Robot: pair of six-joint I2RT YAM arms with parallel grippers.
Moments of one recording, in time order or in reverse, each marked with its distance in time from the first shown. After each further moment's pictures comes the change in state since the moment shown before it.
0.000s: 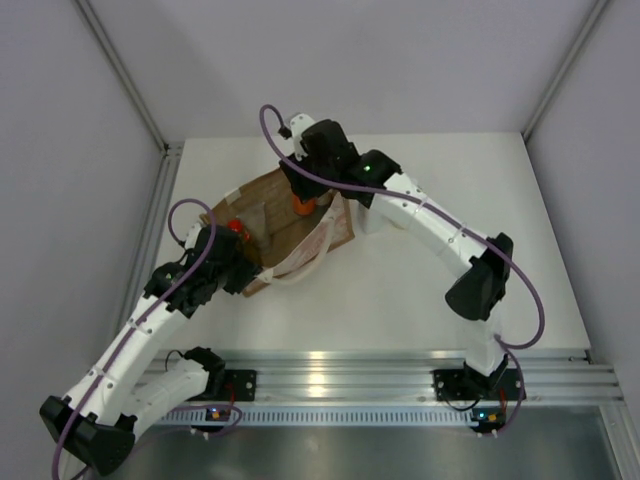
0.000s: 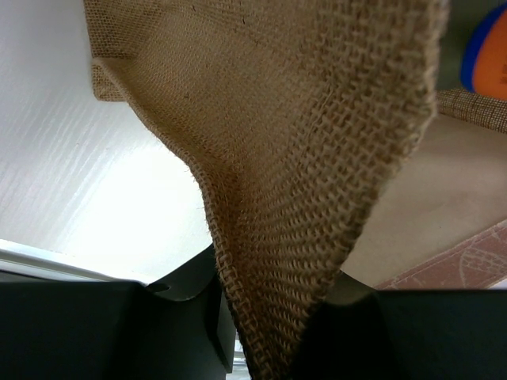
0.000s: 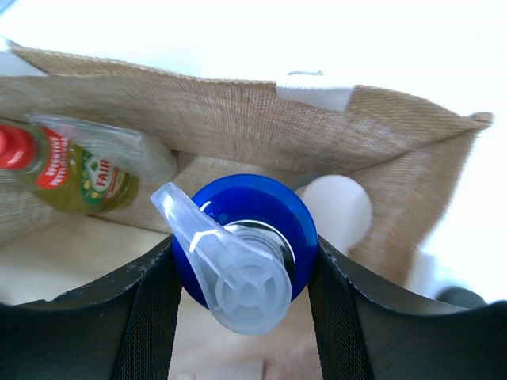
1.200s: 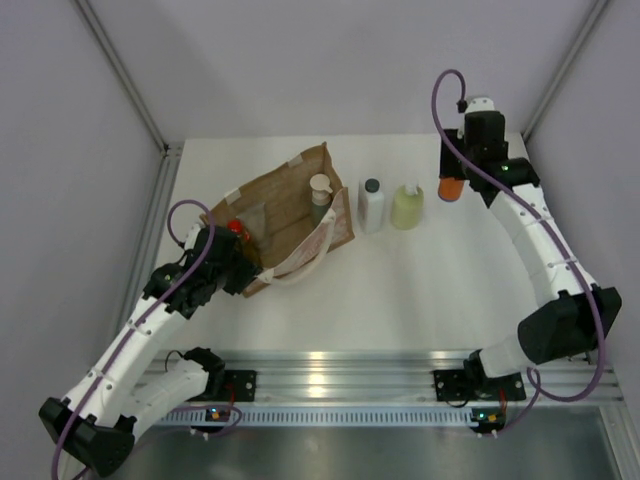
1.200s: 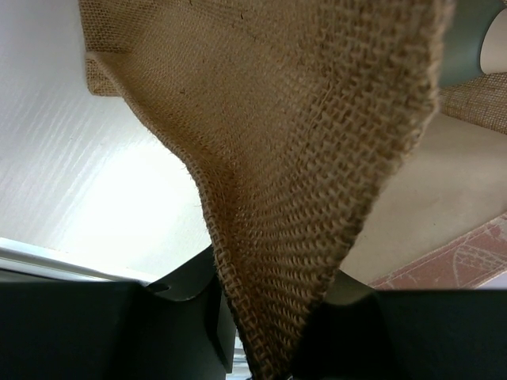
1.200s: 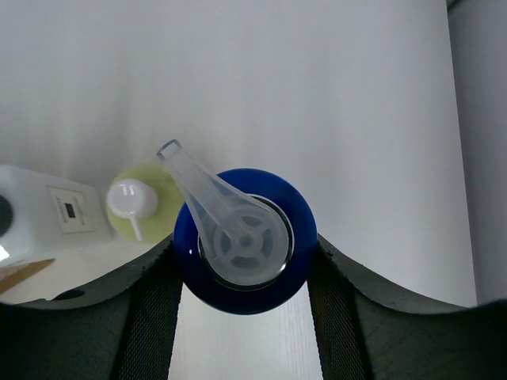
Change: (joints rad) left arm 0.000 -0.005 0.000 0.000 0.012 -0.016; right arm -0.609 -0.510 -0.534 0.083 0.135 0.032
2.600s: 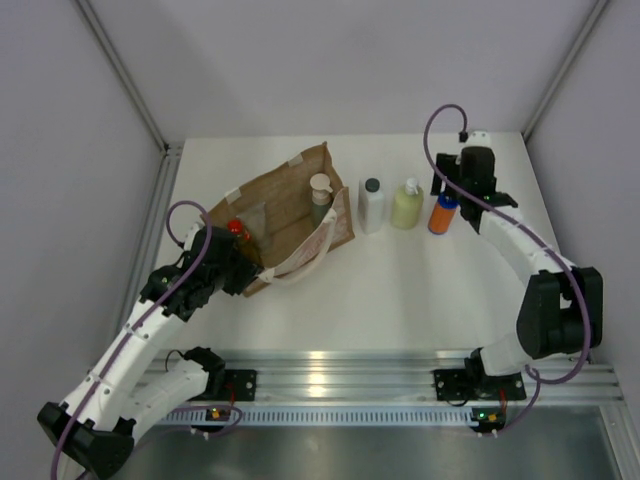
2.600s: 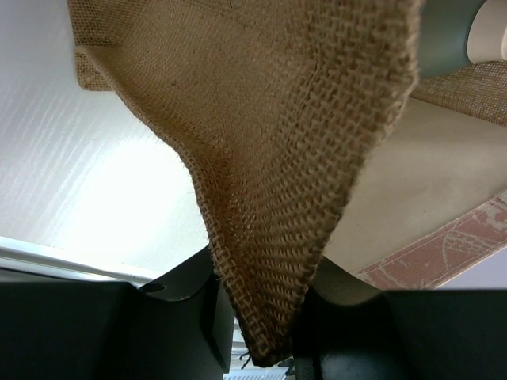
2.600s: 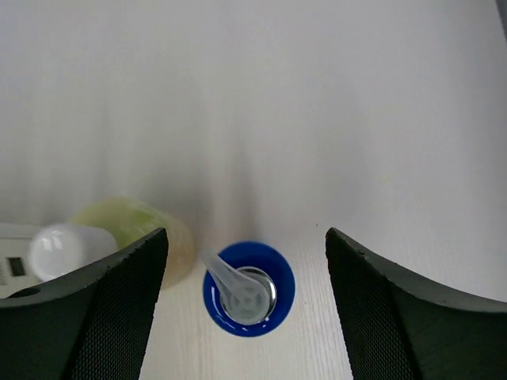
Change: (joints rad) left arm 0.000 -0.024 0.000 0.000 0.019 0.004; right arm -0.099 0.025 -0.509 0.559 -0.054 0.062
